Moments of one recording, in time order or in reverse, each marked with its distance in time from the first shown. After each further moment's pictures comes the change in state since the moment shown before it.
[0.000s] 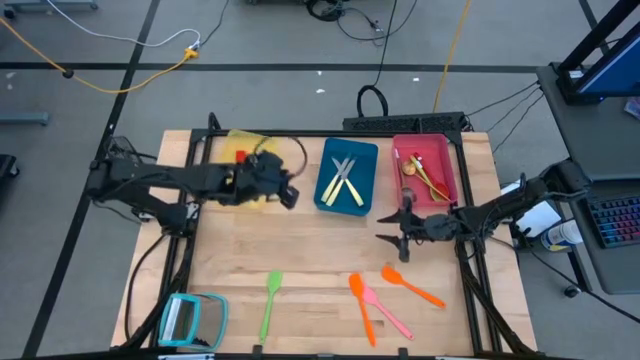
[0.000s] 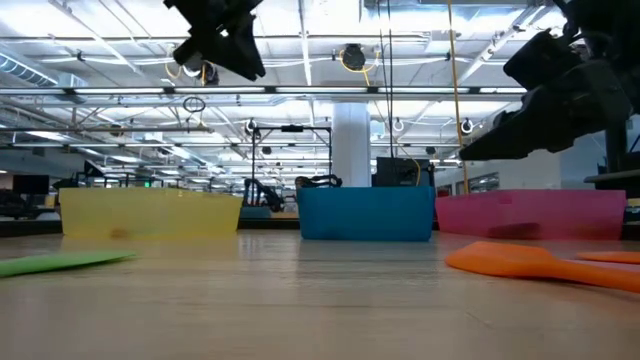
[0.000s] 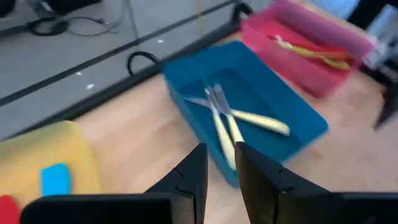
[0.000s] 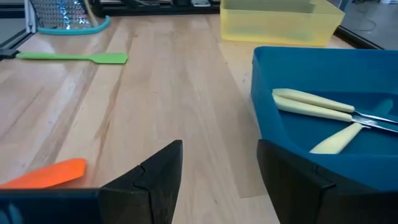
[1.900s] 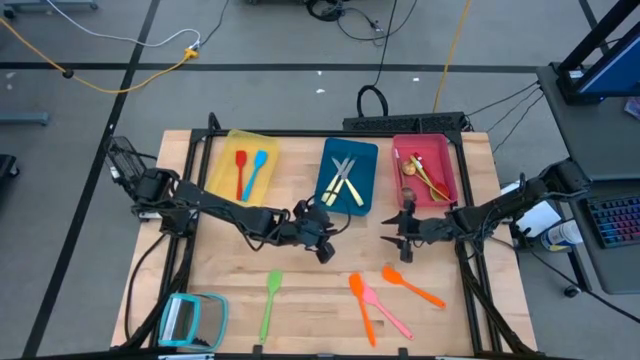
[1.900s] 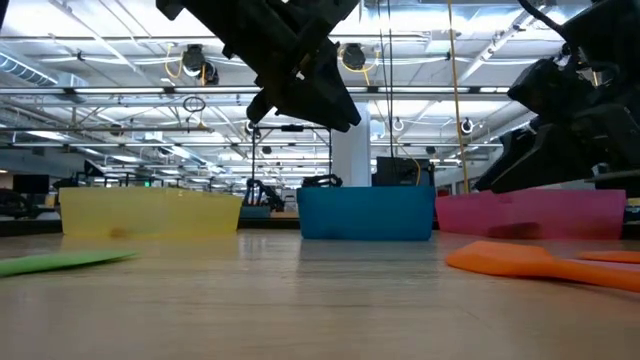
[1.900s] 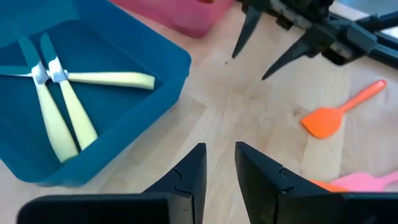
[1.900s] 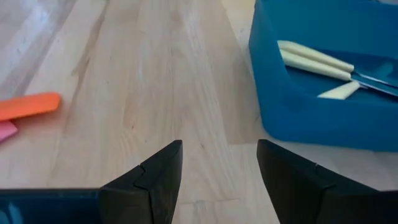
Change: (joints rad) left arm -0.194 0.439 -0.001 0.521 0.174 0.081; right arm 0.000 0.008 0.000 -0.176 0.002 -0.020
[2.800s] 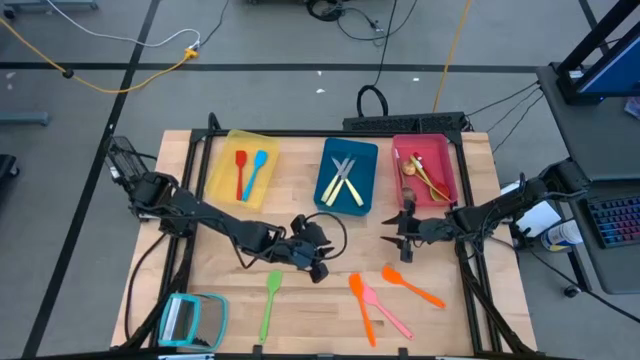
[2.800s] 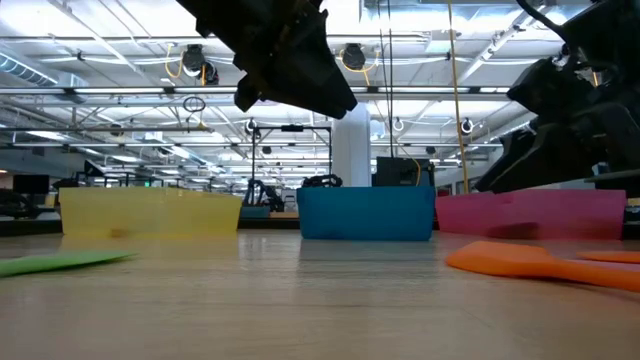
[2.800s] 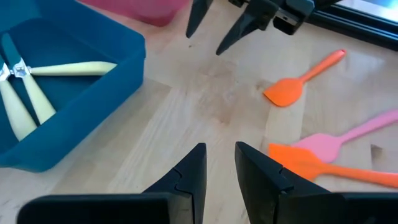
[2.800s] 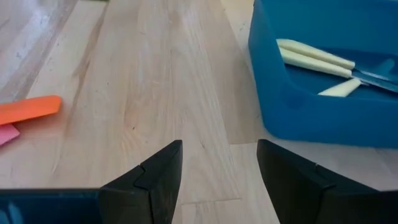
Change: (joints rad) left arm -0.116 0.000 0.000 -0.014 -0.037 0.010; right arm 0.000 0.000 0.000 -0.005 -0.002 0.027
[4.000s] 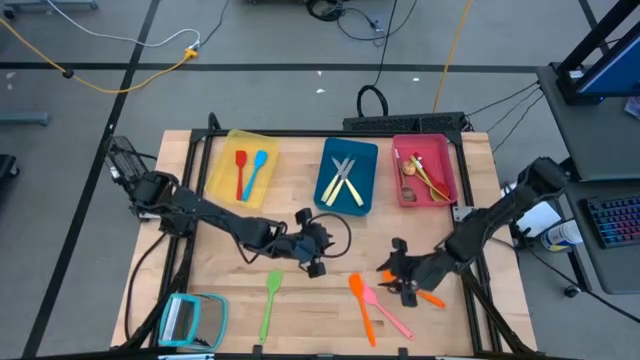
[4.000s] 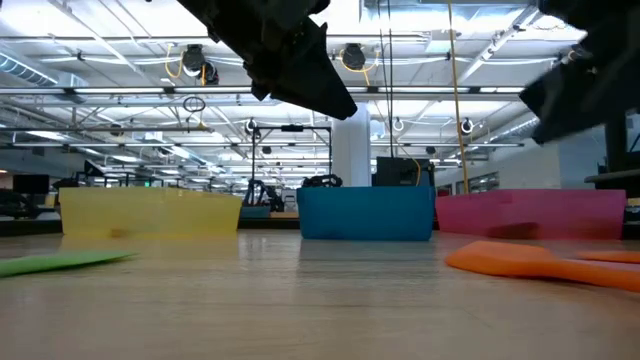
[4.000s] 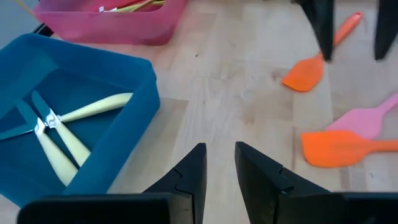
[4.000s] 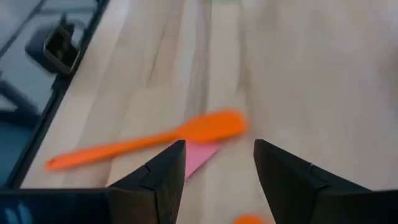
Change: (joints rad) left arm 0.030 -0.001 0.000 0.005 -0.006 0.293; right arm 0.374 0.272 0.410 -0.298 -0.028 0.341
